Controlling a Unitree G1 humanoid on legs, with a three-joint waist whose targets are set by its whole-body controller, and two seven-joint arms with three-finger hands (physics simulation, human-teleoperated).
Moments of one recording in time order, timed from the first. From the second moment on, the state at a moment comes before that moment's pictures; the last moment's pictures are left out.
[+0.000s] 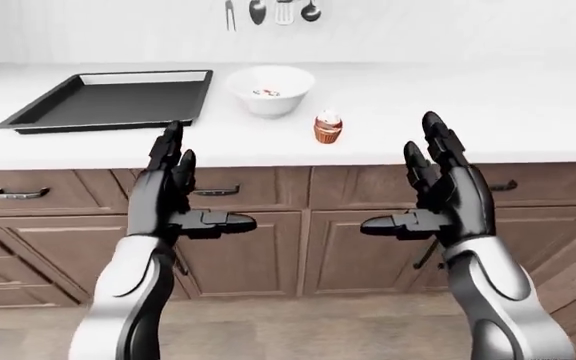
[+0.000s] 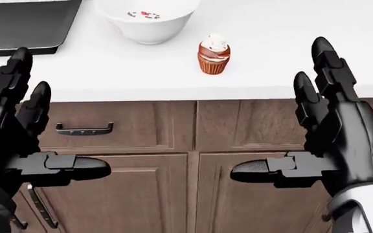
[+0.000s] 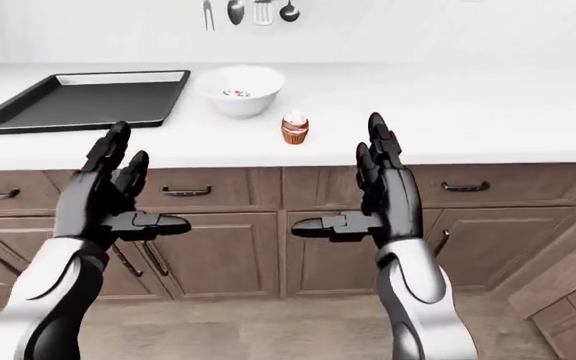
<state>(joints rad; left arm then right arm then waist) -0.24 0.13 0.18 -0.65 -0.20 0.81 0.00 -0.19 -0.10 -0.16 -0.73 0.22 0.77 -0.02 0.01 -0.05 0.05</state>
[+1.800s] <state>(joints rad) -0.44 0.03 -0.06 -0.67 0.89 0.46 -0.38 -0.25 -0.19 -0.32 -0.99 0.44 0.99 -0.12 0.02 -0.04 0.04</state>
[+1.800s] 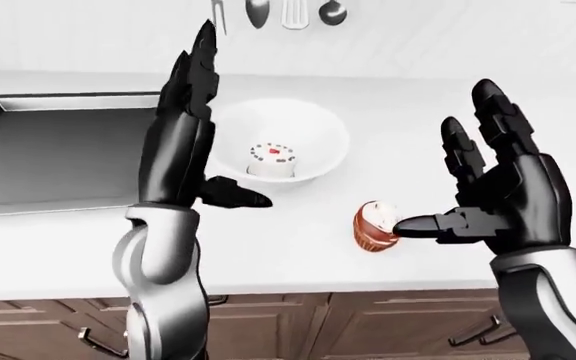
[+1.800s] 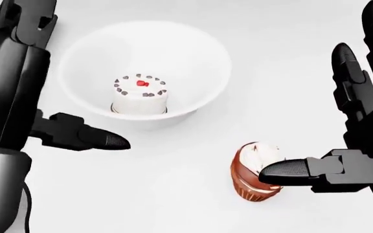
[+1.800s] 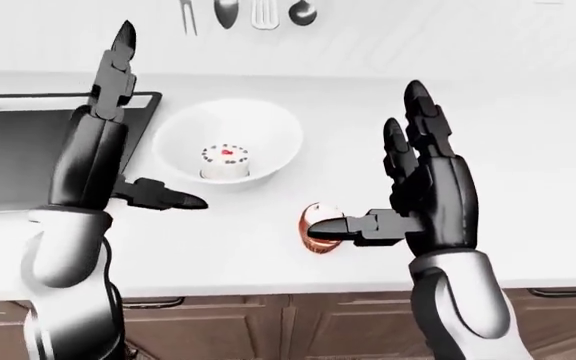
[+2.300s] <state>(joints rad) -0.55 -0.02 -0.09 -0.31 1.00 0.23 -0.27 -0.25 -0.20 -0.32 -1.00 0.48 0.98 -0.15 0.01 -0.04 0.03</state>
